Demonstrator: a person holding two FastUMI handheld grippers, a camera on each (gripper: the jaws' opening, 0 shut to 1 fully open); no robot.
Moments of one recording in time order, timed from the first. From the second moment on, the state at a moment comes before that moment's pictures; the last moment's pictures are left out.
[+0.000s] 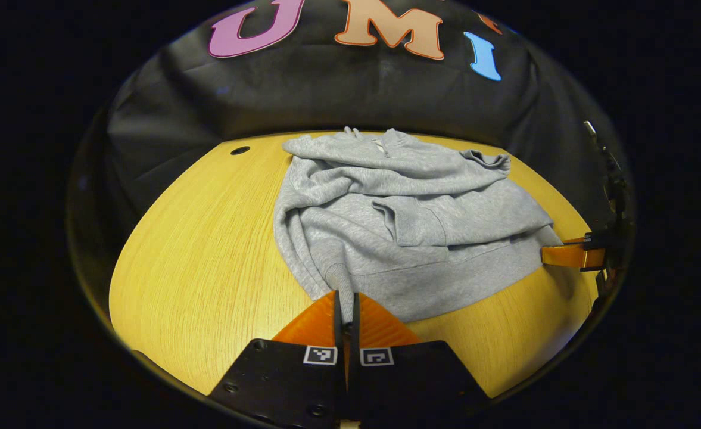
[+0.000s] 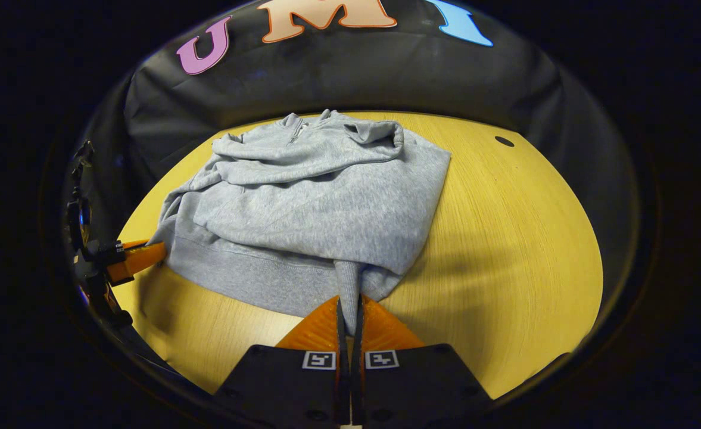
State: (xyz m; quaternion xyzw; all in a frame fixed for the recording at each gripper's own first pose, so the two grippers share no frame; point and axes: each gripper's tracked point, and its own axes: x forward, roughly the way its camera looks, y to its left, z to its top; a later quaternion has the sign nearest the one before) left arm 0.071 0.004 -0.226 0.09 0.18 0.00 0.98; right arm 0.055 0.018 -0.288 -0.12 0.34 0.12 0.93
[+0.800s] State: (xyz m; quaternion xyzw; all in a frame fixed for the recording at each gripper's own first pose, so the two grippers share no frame) left arm 0.100 -0.020 -0.108 -0.06 0.10 -0.06 0.99; right arm 0.094 0.056 -0.194 -0.08 0.25 0.15 0.95
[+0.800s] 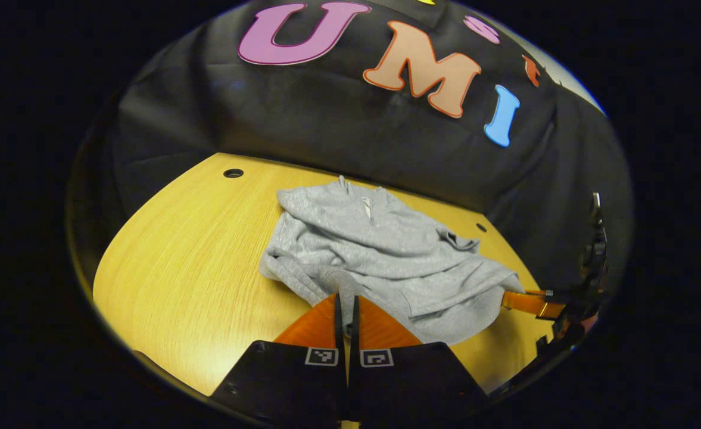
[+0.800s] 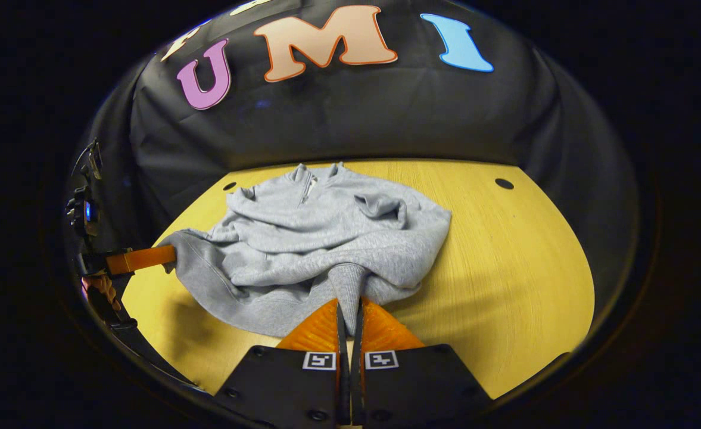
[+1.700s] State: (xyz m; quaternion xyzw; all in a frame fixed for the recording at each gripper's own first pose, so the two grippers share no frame) left arm 0.284 0.012 -0.122 -0.10 0.14 0.02 0.99; right arm 0.276 0.100 -0.221 0.06 0.33 0.15 0.93
